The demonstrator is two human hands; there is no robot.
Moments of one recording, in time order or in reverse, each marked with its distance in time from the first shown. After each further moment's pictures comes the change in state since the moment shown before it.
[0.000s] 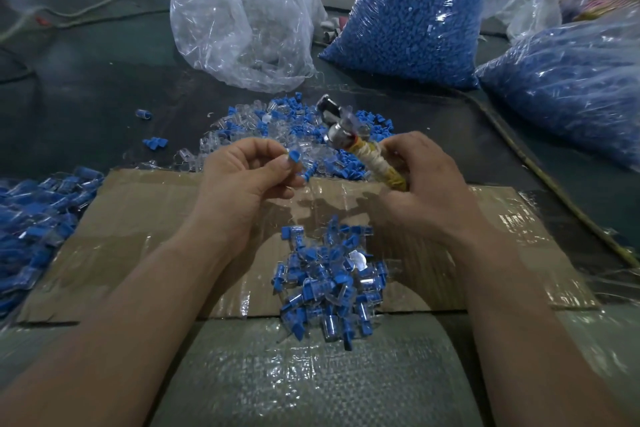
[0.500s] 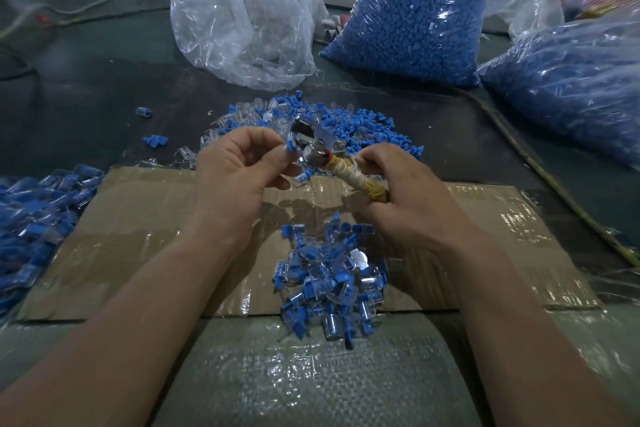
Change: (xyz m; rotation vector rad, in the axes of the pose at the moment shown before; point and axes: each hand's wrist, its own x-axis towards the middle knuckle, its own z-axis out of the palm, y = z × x) left_hand 0.001 -0.004 -0.001 0.128 0.068 0.199; right_hand -0.001 -0.009 0.010 -0.003 -0.199 -0.058
